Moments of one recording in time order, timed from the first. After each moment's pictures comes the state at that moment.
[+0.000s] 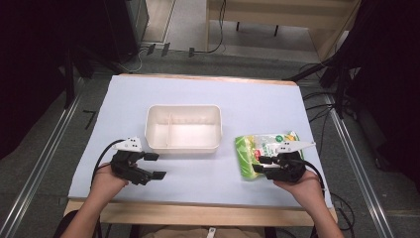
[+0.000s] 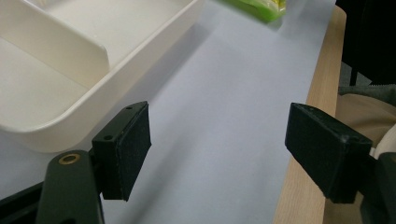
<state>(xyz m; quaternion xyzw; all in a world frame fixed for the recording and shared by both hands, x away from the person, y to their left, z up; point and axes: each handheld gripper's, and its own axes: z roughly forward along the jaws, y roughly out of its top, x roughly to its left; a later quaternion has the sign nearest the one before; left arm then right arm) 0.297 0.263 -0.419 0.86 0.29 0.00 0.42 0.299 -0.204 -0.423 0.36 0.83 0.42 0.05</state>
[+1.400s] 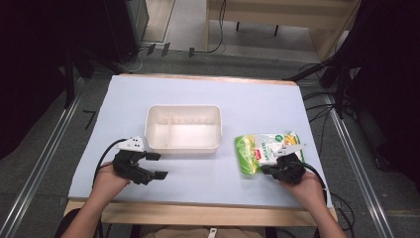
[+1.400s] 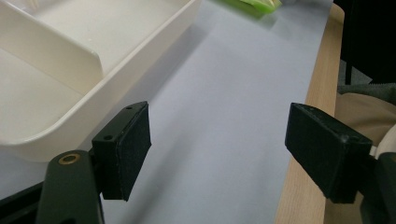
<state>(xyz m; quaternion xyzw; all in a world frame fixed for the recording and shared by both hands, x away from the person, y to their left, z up) 0.299 0.258 -0.419 0.86 0.28 -0.01 0.42 0.314 -0.217 -0.464 0.39 0.86 0.33 0.05</state>
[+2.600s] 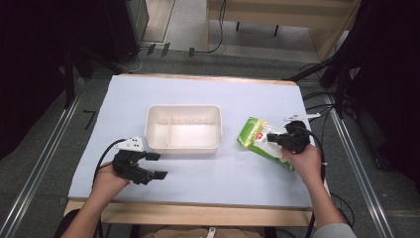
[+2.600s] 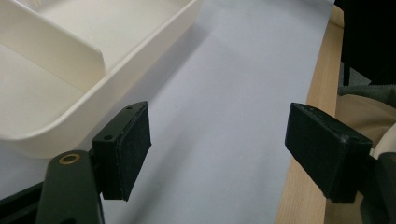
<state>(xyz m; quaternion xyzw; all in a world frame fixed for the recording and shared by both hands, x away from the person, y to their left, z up) 0.299 0.260 -0.420 0.86 0.29 -0.01 0.43 0.390 -0.239 -0.432 0.48 0.79 0.38 0.07</state>
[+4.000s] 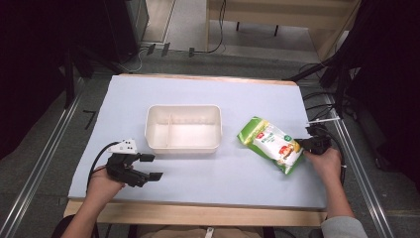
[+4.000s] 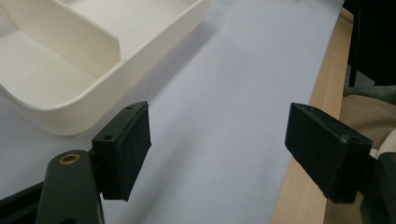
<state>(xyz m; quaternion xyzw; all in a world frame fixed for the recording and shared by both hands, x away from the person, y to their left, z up) 0.289 0.271 -0.418 0.85 0.30 0.01 0.43 0.405 -0.313 -0.467 0.59 0.76 0.28 0.08</state>
